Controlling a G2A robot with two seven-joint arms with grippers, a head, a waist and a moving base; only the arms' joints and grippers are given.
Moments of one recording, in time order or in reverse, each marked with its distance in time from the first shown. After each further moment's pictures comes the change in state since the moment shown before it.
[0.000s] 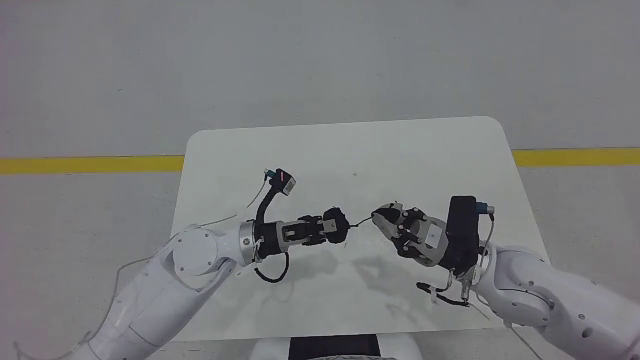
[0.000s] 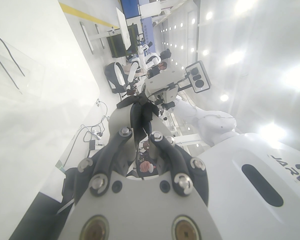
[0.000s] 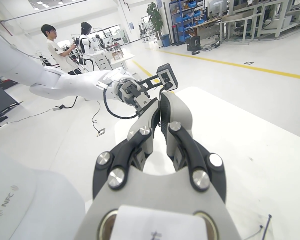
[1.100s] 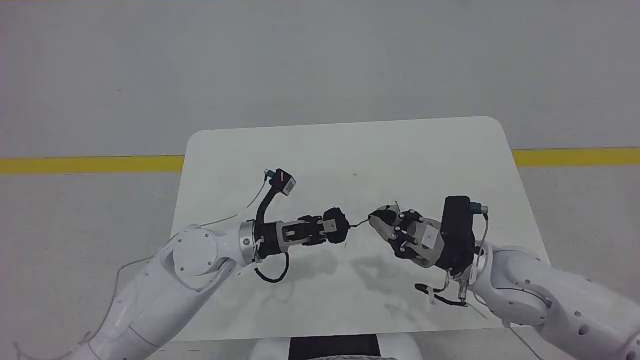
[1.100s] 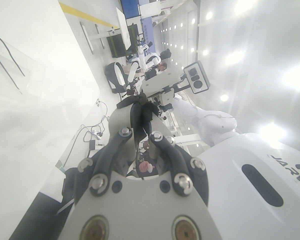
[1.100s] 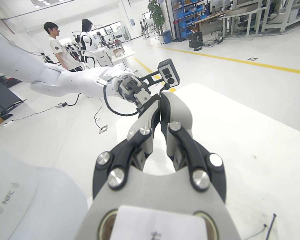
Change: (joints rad) left arm 0.000 0.000 0.000 0.000 0.000 0.000 0.000; right arm 0.052 -0.003 -0.064 0.015 0.016 0.000 0.002
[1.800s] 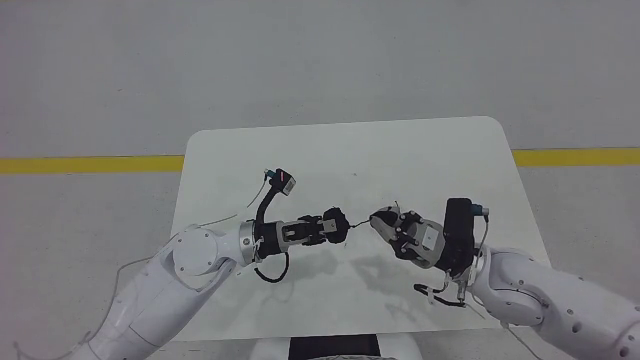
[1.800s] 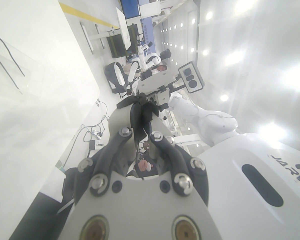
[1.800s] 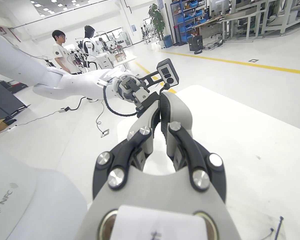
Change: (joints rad) left arm 0.000 0.000 0.000 0.000 0.000 0.000 0.000; right arm 0.087 0.007 -0.127 0.038 -0.004 0.000 -0.089
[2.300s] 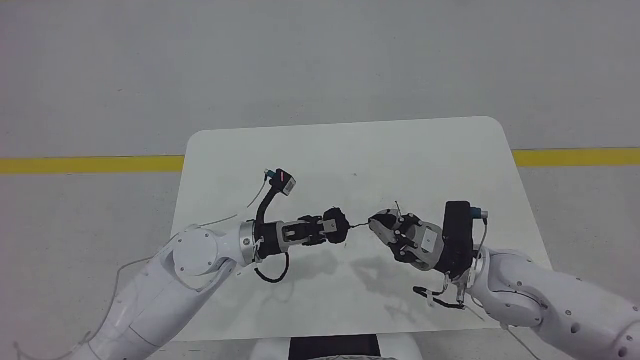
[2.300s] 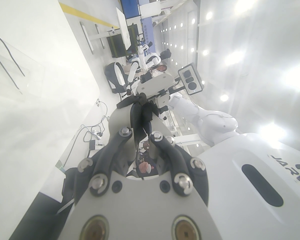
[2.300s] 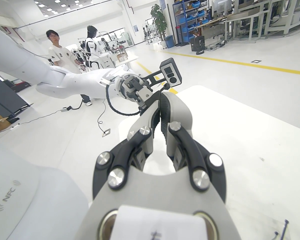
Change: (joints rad) left arm 0.000 0.000 0.000 0.000 0.000 0.000 0.000; right arm 0.019 0.002 -0.028 0.001 -0.009 0.000 -0.012
